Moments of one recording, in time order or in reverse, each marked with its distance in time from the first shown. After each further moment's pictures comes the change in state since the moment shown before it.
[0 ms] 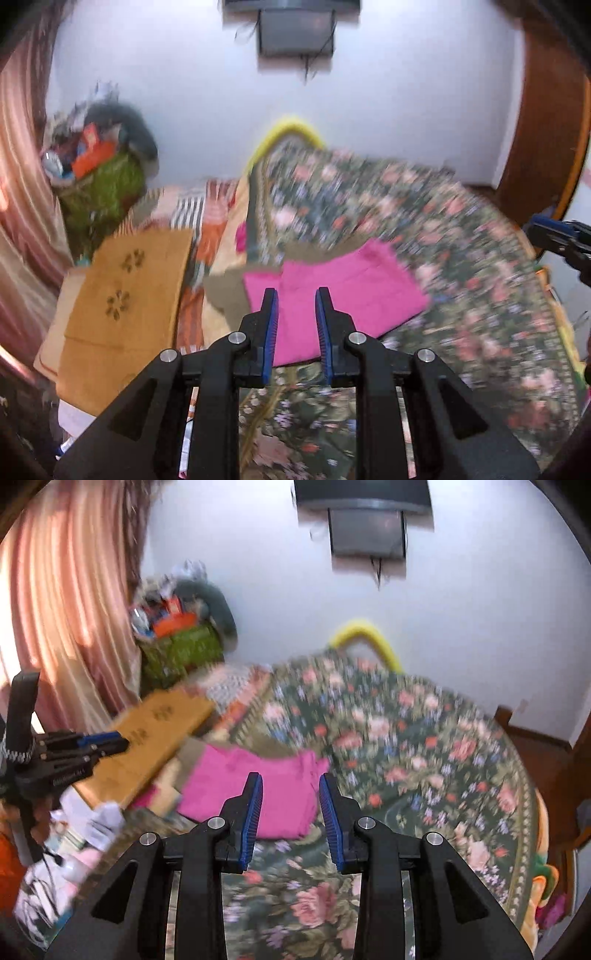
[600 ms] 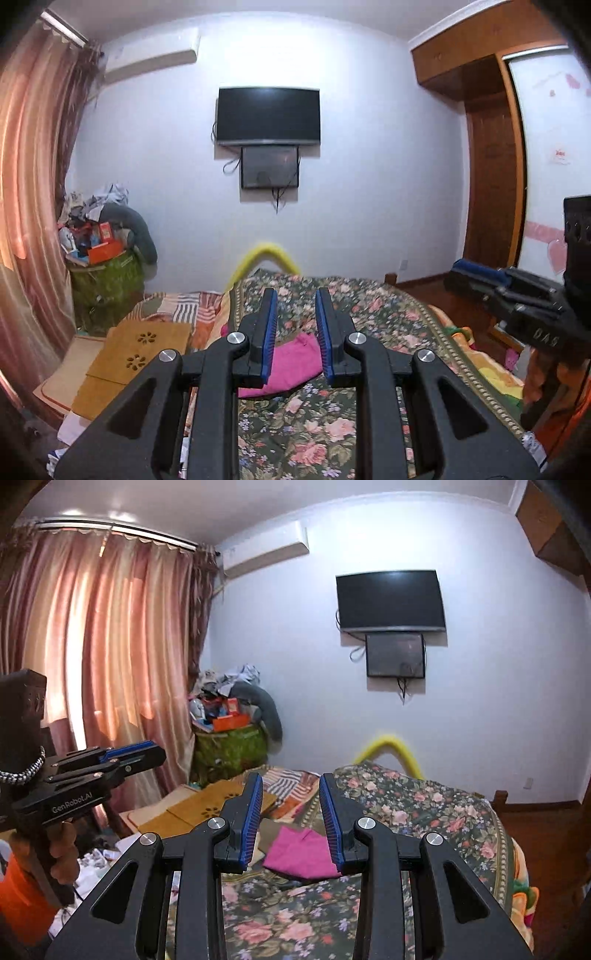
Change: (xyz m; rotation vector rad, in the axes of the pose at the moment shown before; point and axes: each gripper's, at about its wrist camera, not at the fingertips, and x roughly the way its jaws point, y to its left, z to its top) left arm -0.274 -0.069 -0.050 0.009 -0.465 -0.074; right arm -0.207 0.090 -0.037 -0.083 -0.411 0.089
